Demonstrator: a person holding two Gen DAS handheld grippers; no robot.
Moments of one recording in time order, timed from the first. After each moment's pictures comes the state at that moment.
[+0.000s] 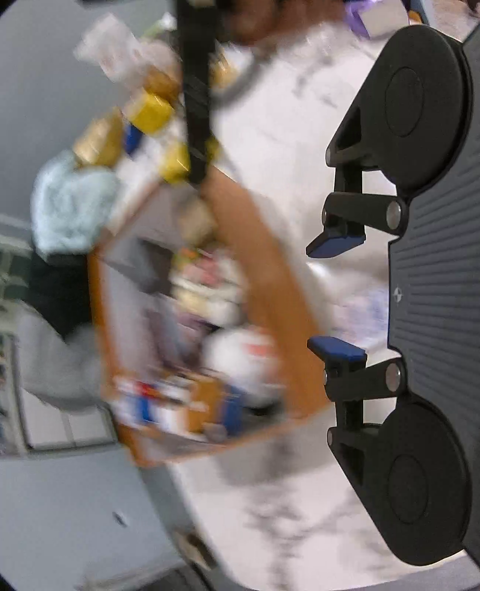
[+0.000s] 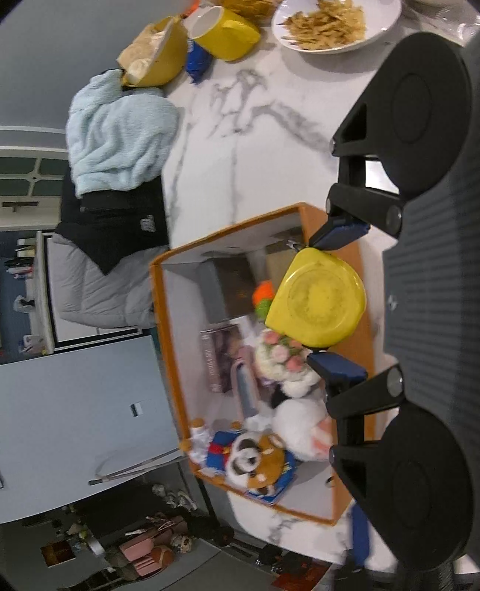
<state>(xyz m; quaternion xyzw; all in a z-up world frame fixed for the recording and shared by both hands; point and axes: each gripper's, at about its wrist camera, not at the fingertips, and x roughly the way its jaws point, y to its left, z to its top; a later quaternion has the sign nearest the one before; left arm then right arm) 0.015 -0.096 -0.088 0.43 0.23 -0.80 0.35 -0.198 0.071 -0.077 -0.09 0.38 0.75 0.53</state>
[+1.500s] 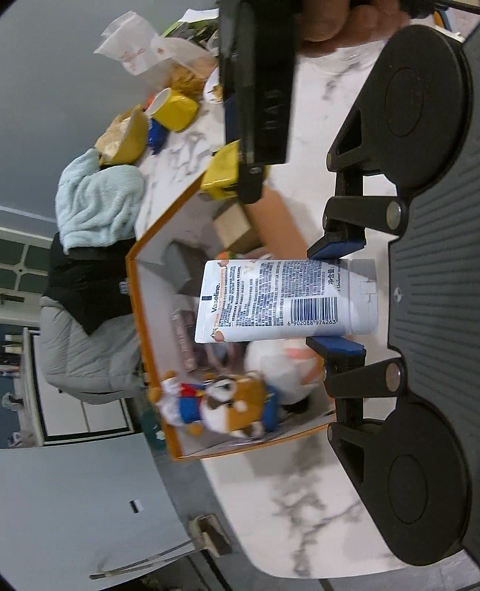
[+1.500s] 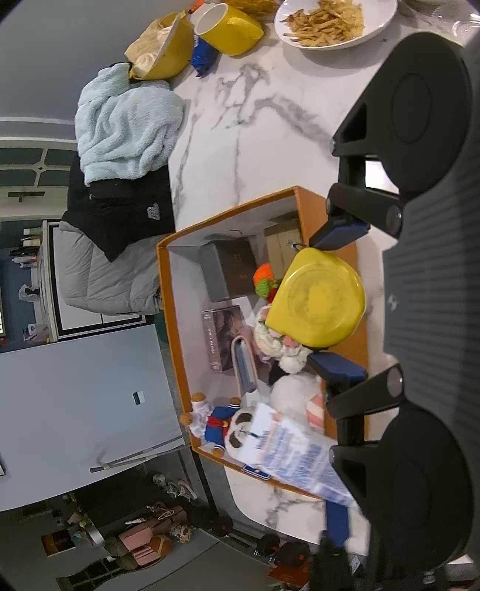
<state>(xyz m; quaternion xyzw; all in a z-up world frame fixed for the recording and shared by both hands) -0.012 -0.102 -0.043 0.41 0.20 -0.82 0.35 -0.203 0.053 -0.059 -0.09 0.36 0.76 0.53</state>
